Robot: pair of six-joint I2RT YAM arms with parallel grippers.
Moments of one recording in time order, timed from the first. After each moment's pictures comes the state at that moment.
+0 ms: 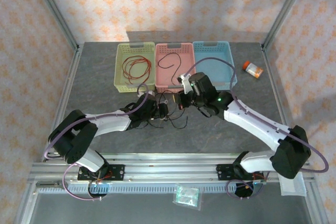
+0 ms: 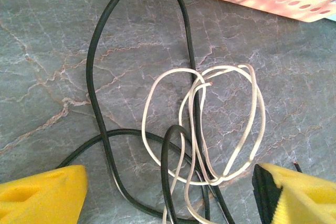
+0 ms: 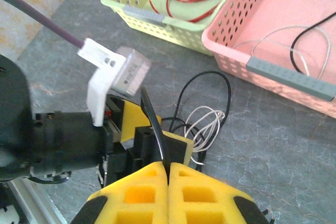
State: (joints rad) left arm -0.64 1.53 0.66 0.04 -0.05 -0.81; right arm 0.73 1.29 1.04 -0.41 -0.17 0.31
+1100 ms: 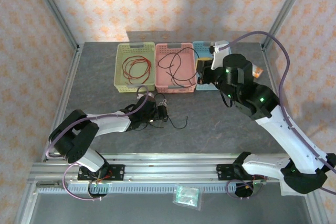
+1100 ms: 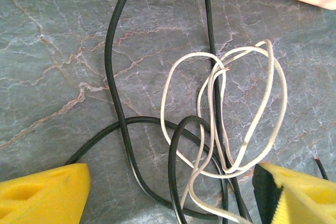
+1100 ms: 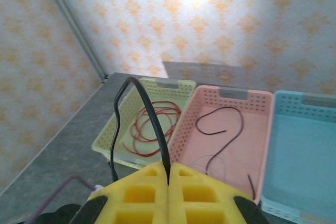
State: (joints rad) left arm -0.64 1.52 0.63 0.05 -0.06 -0.81; right arm 0.73 1.11 1.45 -0.63 0.23 0.30
